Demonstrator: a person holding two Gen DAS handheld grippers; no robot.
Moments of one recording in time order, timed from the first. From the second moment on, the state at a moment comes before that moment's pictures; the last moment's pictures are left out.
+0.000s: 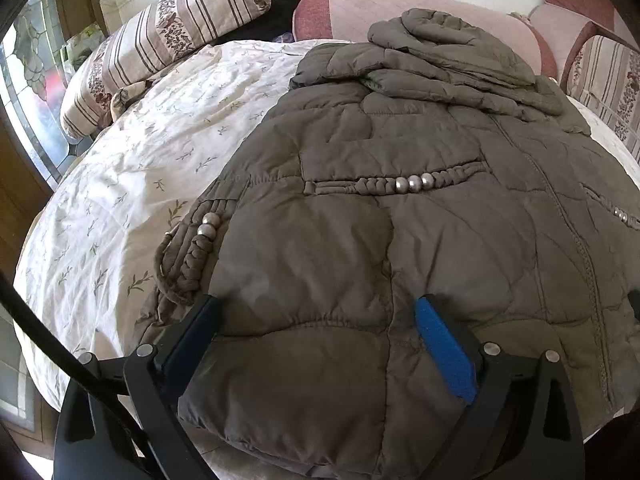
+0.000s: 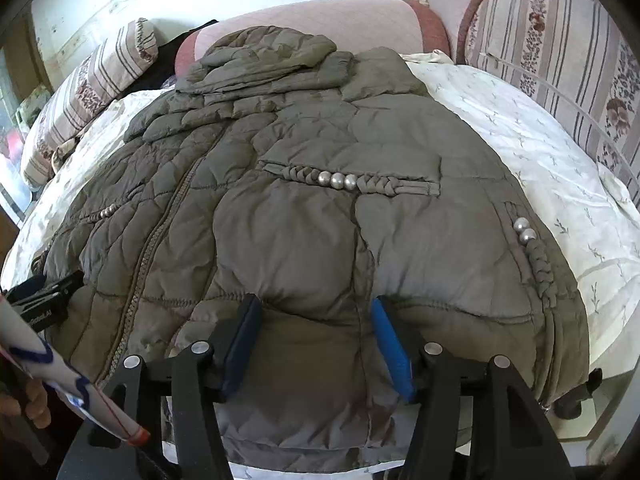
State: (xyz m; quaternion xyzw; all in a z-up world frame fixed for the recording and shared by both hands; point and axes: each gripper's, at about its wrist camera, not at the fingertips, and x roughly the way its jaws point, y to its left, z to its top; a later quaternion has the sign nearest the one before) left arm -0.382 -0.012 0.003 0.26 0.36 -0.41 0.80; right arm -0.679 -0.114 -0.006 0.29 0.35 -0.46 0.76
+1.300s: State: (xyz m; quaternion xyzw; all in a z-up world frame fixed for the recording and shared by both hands) left arm -0.381 0.015 0.022 0.24 0.37 -0.45 0.78; right arm -0.799 -0.166 -0.001 0.44 0.25 -0.52 0.69
